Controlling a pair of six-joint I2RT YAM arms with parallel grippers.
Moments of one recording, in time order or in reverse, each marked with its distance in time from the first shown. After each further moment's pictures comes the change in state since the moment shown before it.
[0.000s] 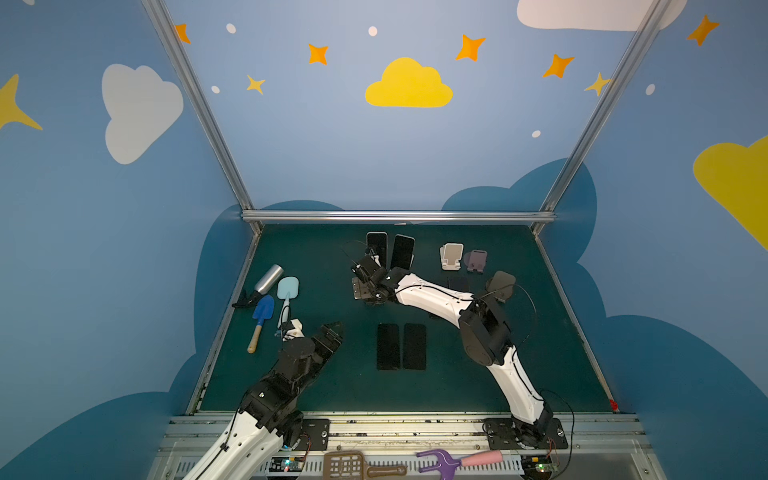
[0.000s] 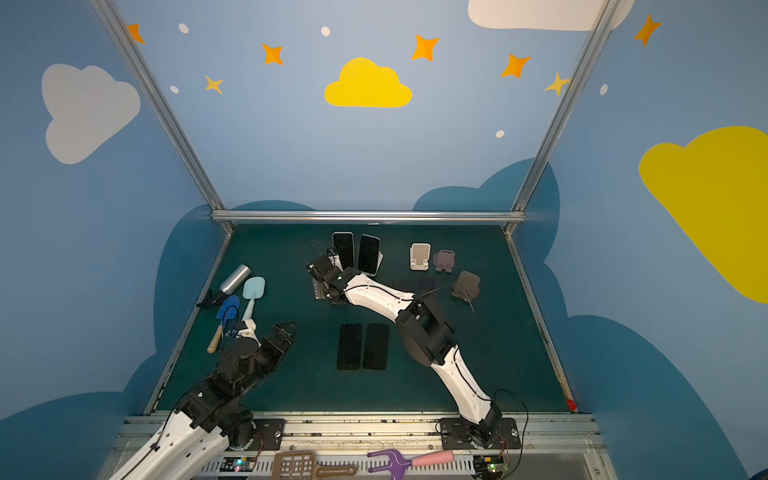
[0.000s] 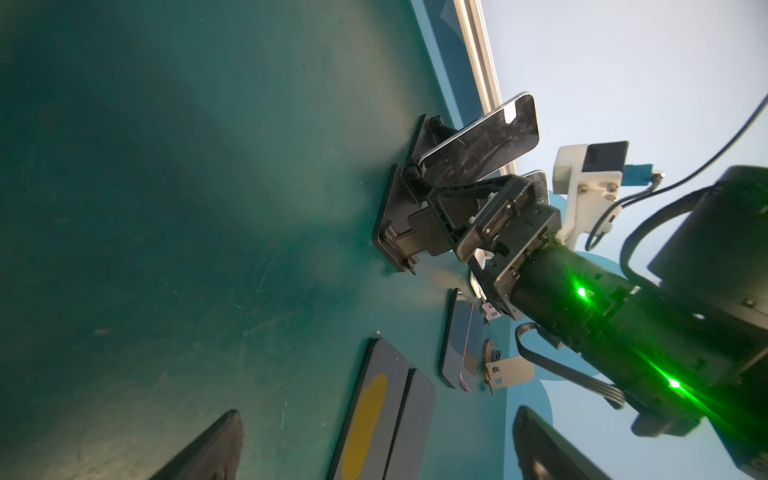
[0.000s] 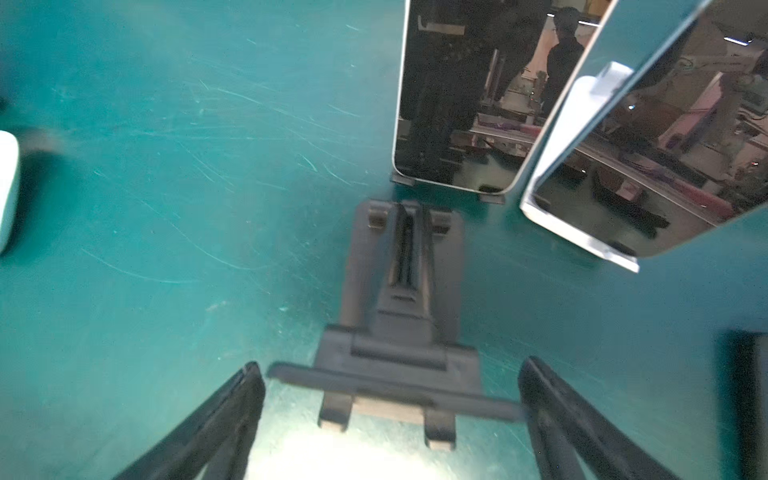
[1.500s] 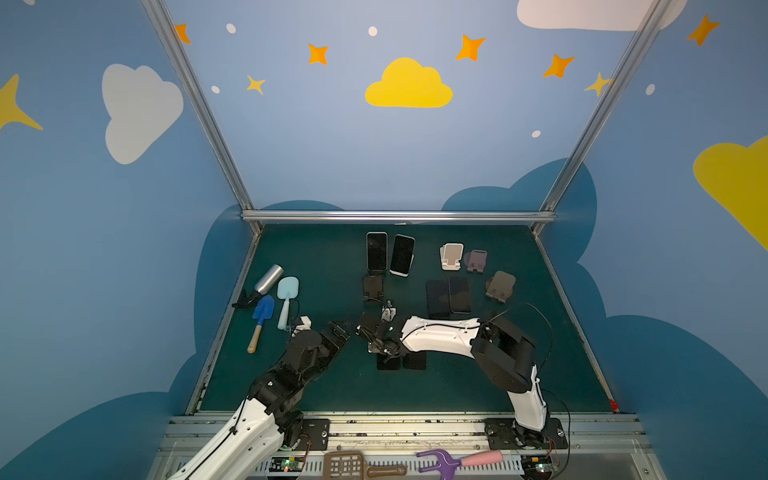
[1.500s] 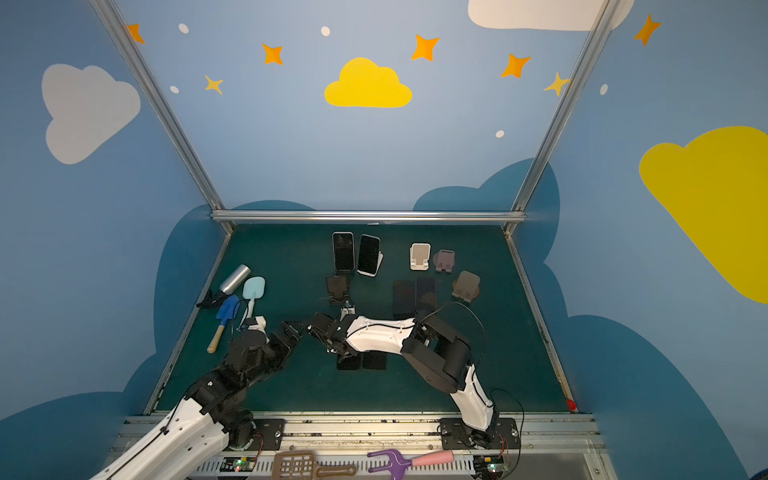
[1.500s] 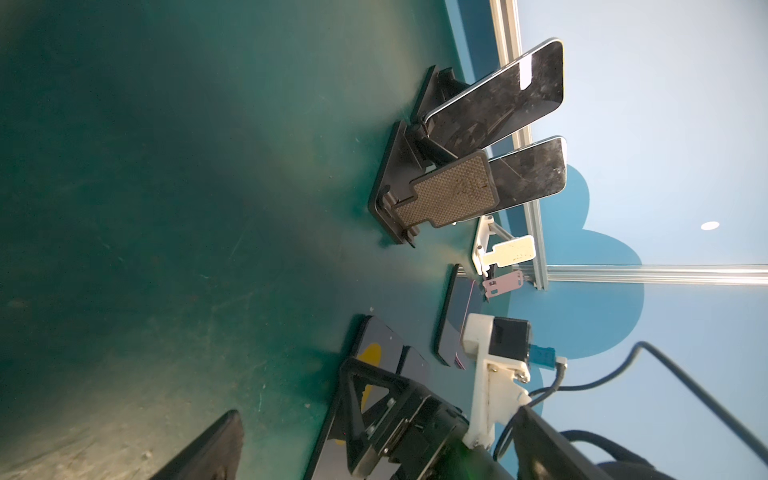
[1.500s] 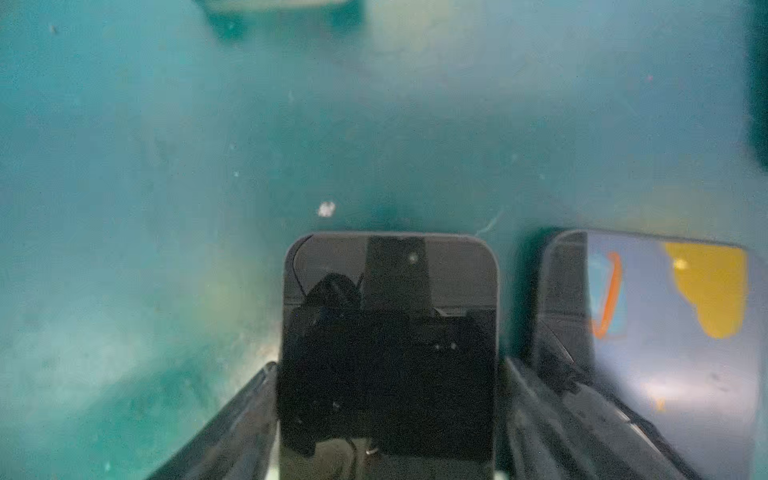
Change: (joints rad) left arm 0.000 0.161 0.020 0.098 0.094 -0.043; right arm 0.228 -0.247 -0.531 -0.098 0.004 0.474
